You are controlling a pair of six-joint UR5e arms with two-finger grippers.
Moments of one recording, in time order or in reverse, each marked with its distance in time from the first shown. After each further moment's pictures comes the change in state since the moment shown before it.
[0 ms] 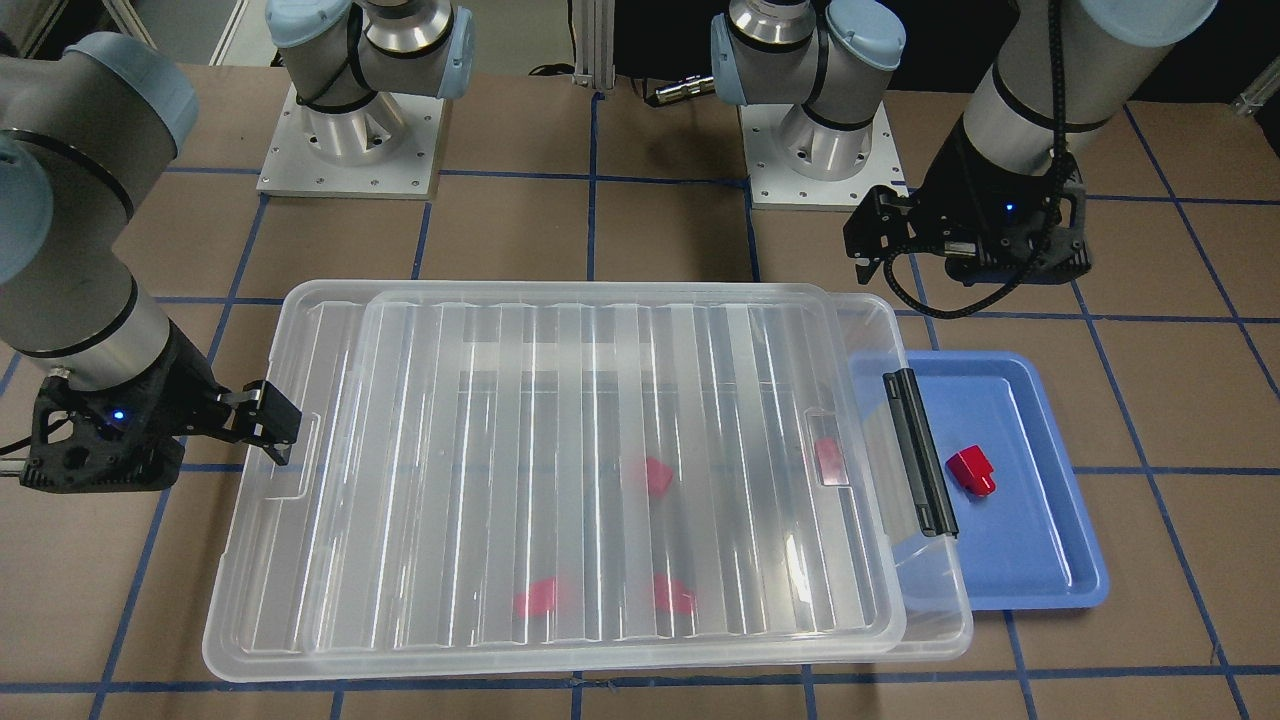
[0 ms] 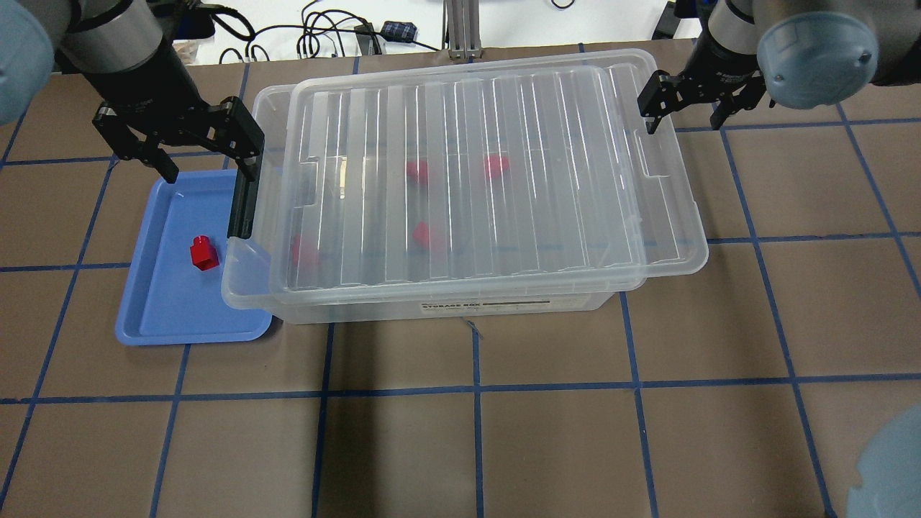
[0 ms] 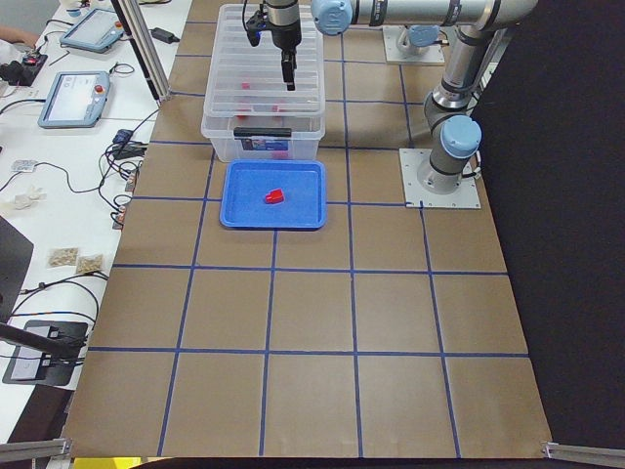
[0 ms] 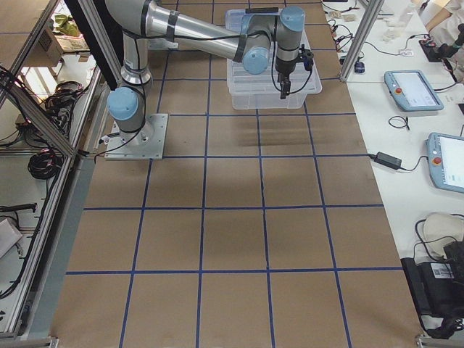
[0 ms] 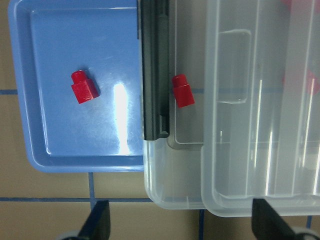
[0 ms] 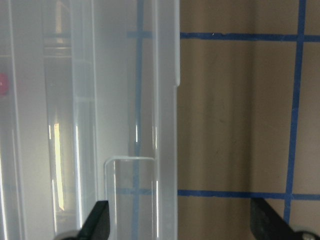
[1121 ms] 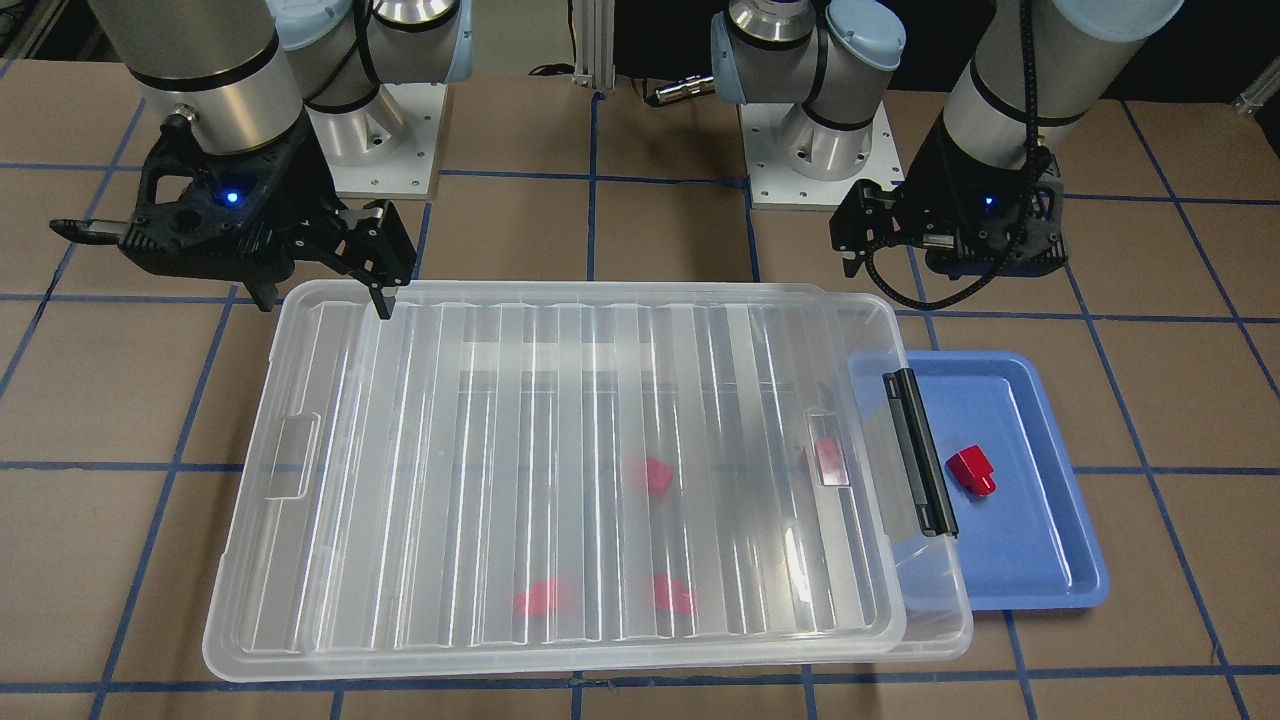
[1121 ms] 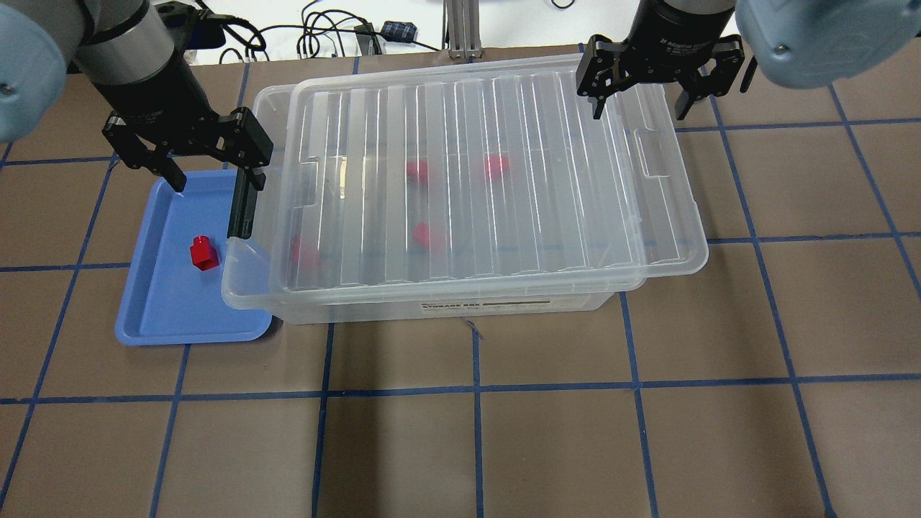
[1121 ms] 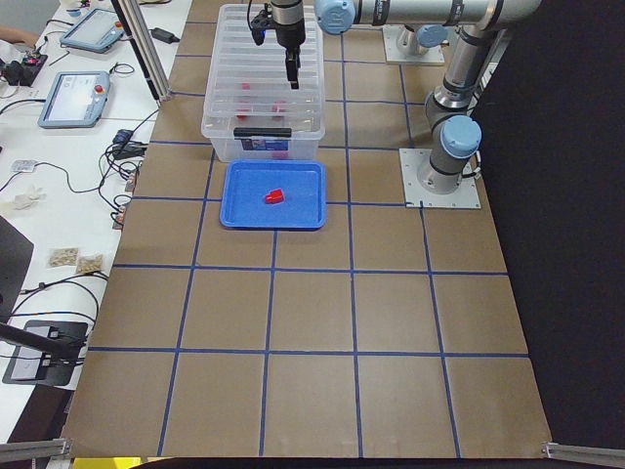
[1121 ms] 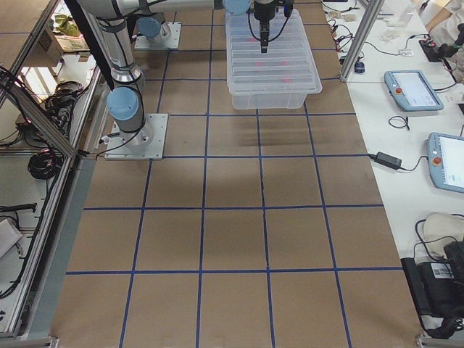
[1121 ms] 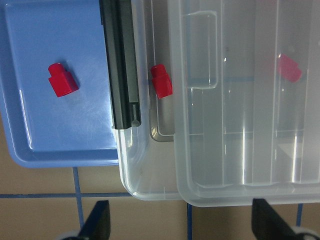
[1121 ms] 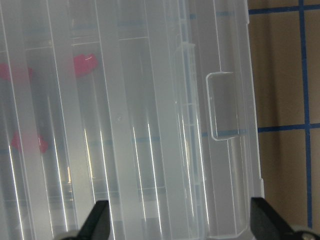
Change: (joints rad) left arm -0.009 0.016 -0.023 0.005 0.002 -0.004; right arm 0.201 -0.160 -0.086 0.224 -0.051 0.305
